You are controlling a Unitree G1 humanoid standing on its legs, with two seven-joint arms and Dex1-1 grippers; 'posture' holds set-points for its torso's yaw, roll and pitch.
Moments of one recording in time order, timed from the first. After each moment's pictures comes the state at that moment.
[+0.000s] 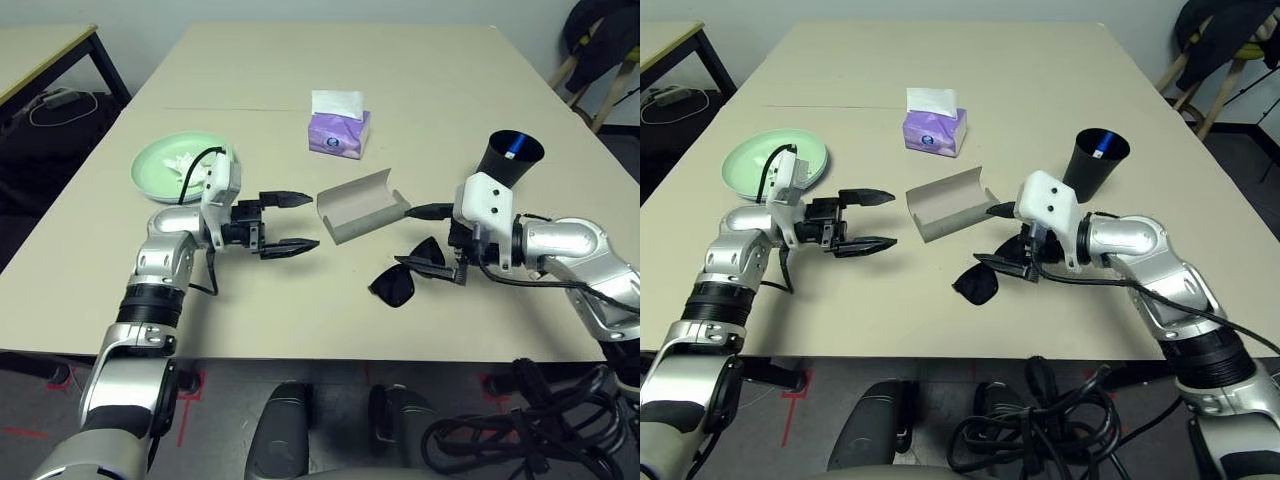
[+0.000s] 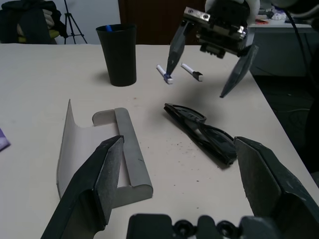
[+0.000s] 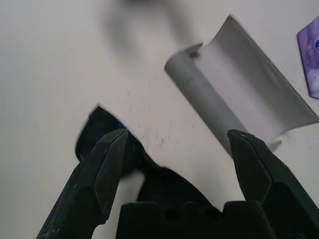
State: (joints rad) left arm -0.63 0.46 0.01 0.44 -0.36 0.04 -1.47; right arm -0.55 -0.88 0.25 -0.29 0.14 0.45 1.10
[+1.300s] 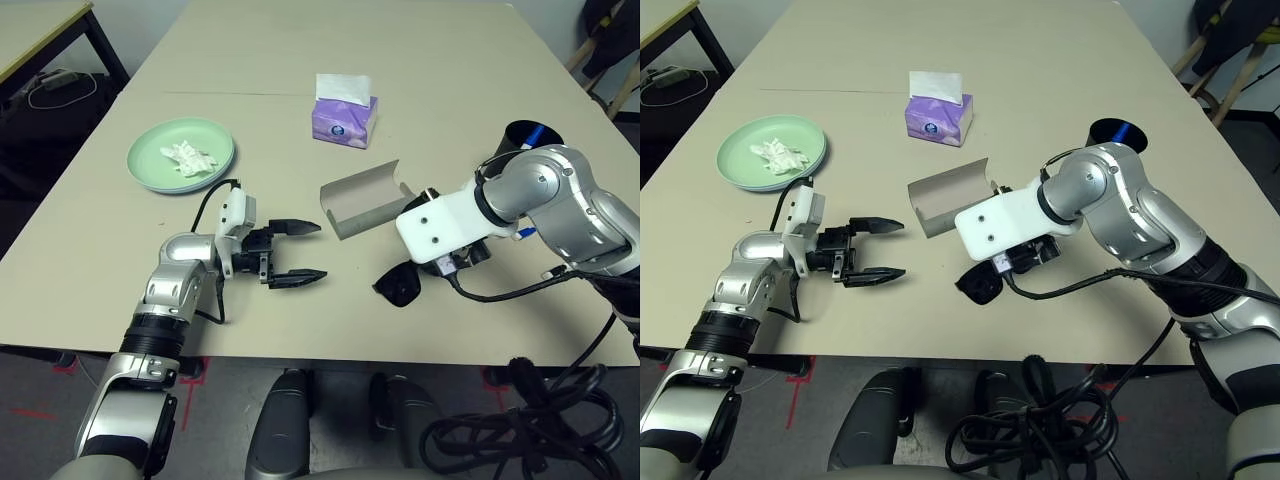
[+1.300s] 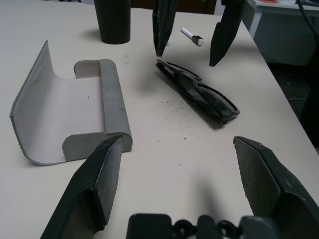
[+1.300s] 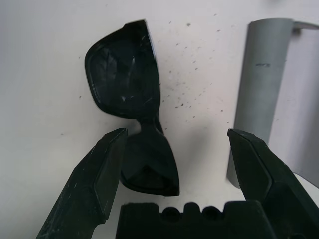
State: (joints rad) left arm -0.50 0.49 -0.06 0.33 -0.33 0.01 -1.38; right arm -0.85 -0.82 0.54 -0.20 -0.30 0.23 1.49
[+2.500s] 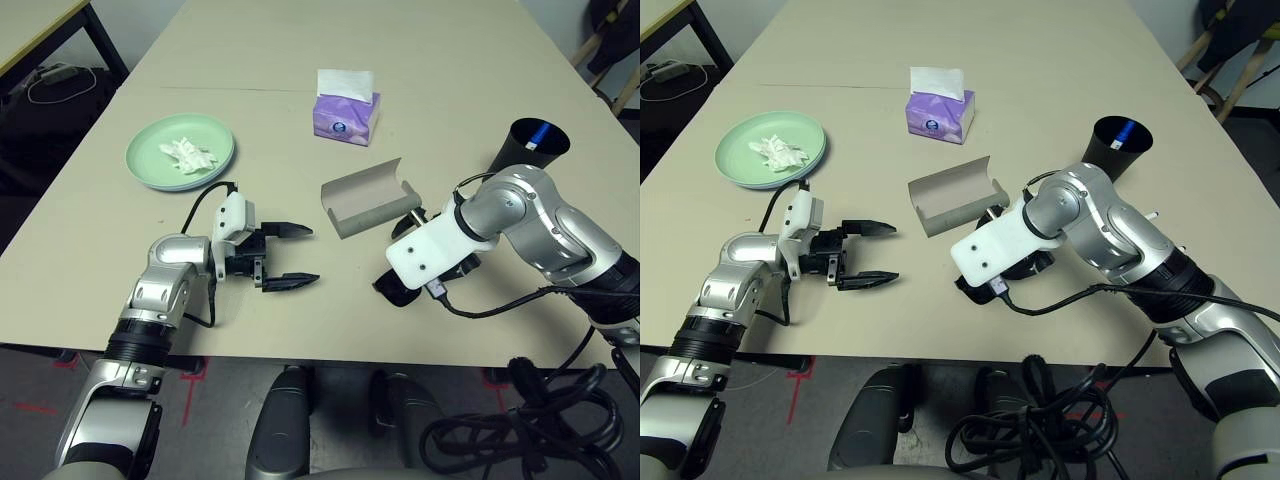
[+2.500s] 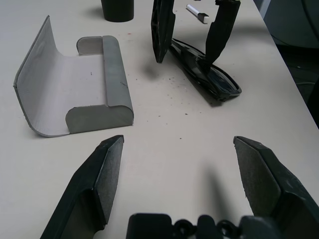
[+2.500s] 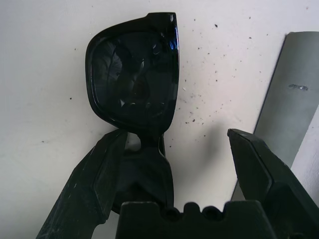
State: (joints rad) left arm -0.46 0.55 -0.08 0.27 -0.32 0.03 -1.36; right arm -0.81 -0.74 0.54 -0.12 -0.41 0.07 1.49
